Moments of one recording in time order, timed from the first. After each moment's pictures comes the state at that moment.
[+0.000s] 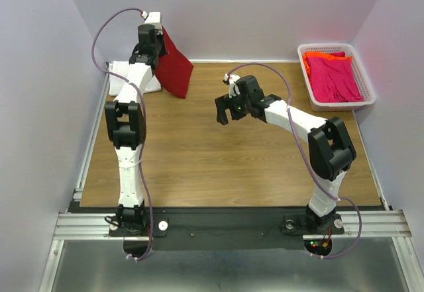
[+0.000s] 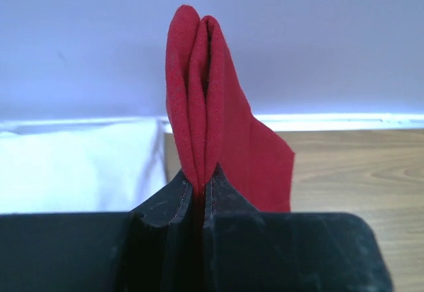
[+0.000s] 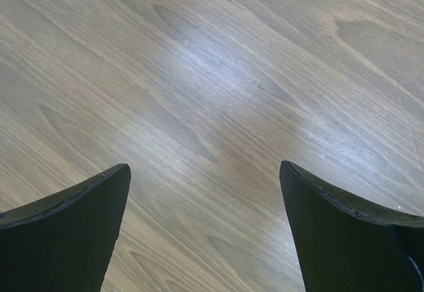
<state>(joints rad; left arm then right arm) -0.11 2.32 2.18 -0.15 -0.03 -0.09 0.56 1.86 1.40 -0.26 -0.20 0.10</state>
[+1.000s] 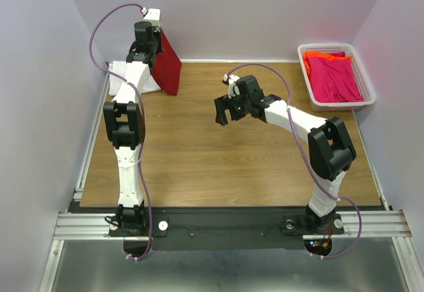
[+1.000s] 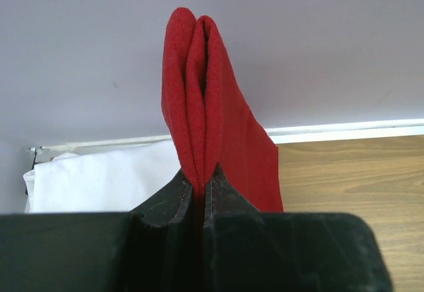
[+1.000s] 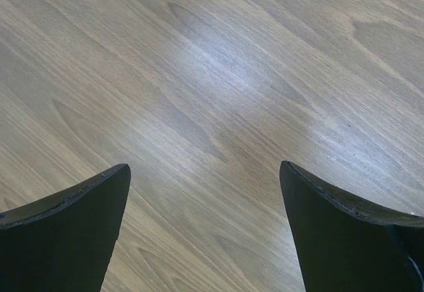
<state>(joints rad) -0.08 2.32 2.23 -0.16 -0.05 0.05 0.56 1.86 1.40 -0.26 -0.23 0.10</state>
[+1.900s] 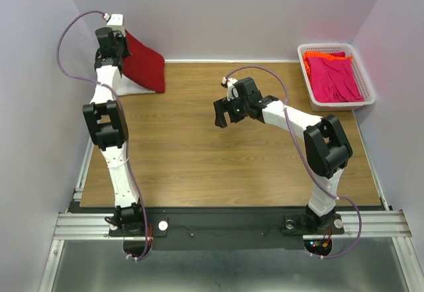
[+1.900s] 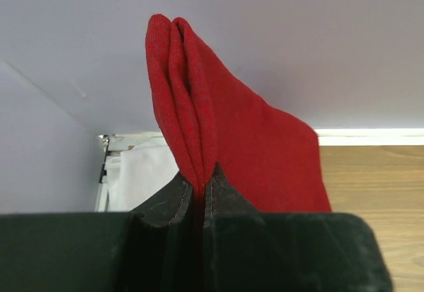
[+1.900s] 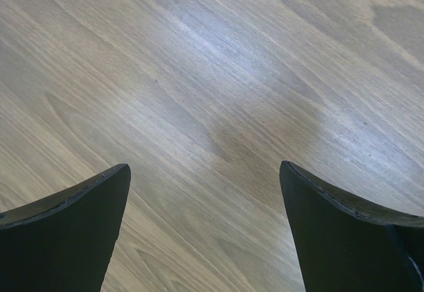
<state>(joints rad) 0.14 2.33 2.19 -0.09 0.12 0.08 0.56 1.90 1.40 -0.26 -0.26 0.11</state>
